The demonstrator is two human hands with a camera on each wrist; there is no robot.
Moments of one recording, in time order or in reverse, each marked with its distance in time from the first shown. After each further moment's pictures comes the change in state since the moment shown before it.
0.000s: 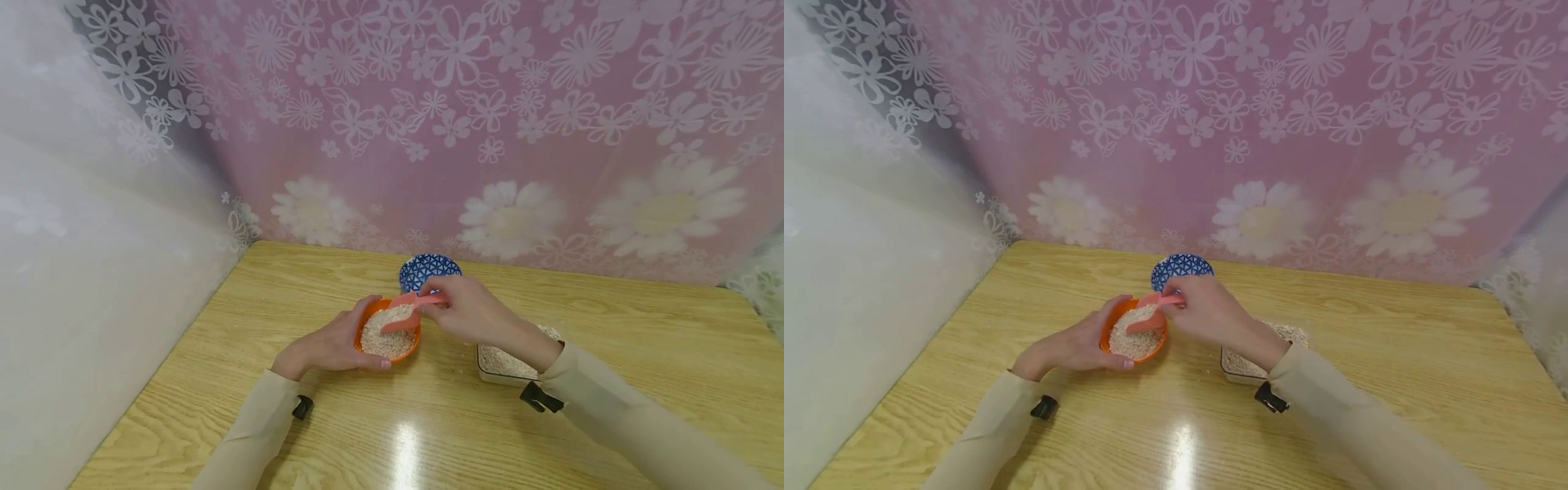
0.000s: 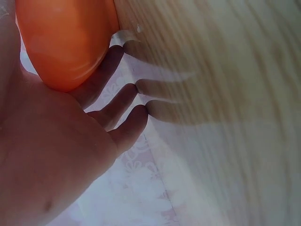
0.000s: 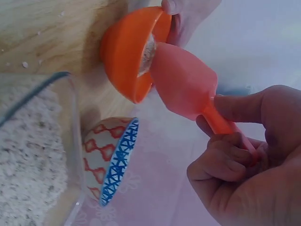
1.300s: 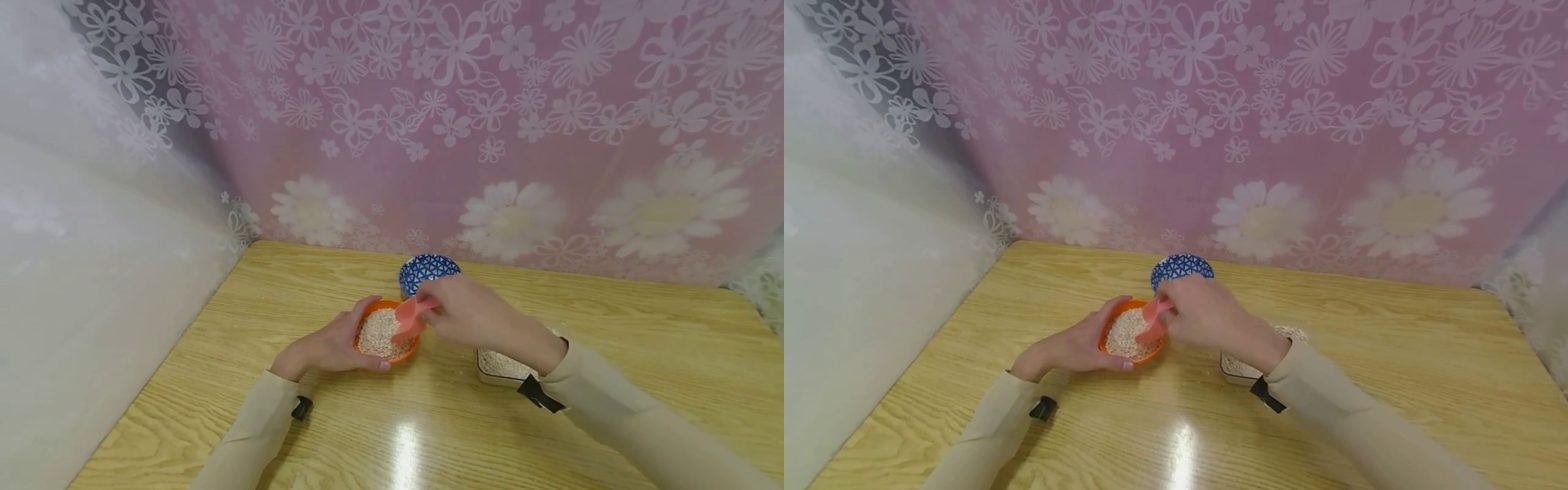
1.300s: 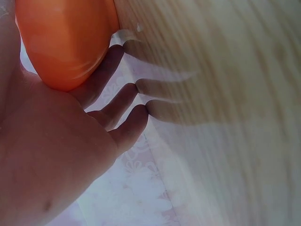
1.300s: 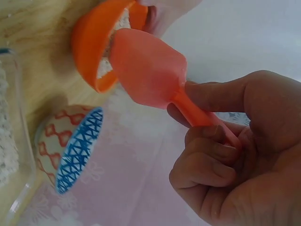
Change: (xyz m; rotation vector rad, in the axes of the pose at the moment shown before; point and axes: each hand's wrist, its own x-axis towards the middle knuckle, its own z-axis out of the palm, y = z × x) left_hand 0.000 0.000 0.001 -0.006 0.011 -0.034; right_hand -0.003 -0.019 -0.010 -0.246 -0.080 -0.068
